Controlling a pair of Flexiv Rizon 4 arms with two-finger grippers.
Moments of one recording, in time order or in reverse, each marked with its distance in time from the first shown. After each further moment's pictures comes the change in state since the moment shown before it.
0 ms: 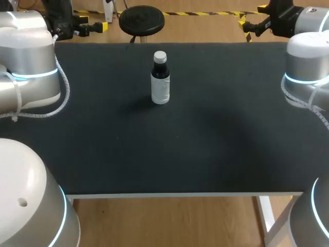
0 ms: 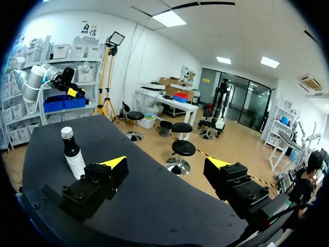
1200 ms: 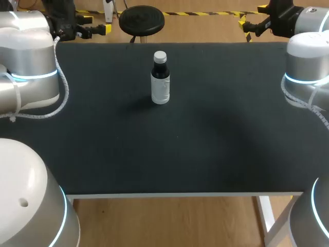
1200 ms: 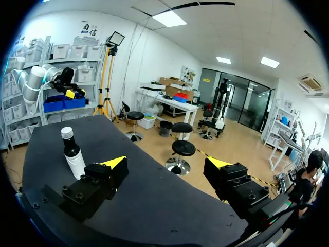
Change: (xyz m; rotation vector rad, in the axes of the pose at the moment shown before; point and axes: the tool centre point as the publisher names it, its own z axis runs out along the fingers) left arm 0.016 0.003 0.007 -0.006 0.075 0.088; right arm 0.000 0.000 0.000 0.000 0.000 0.000
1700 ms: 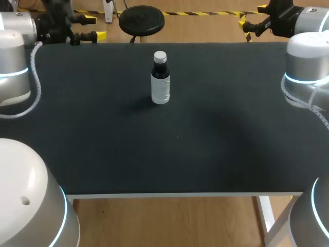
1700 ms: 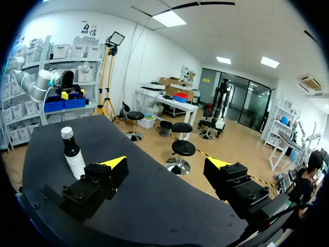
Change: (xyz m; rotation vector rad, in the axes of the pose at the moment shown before) left arm 0.012 0.009 -0.015 0.090 0.322 0.179; right arm 0.000 0.000 0.000 0.000 0.000 0.000
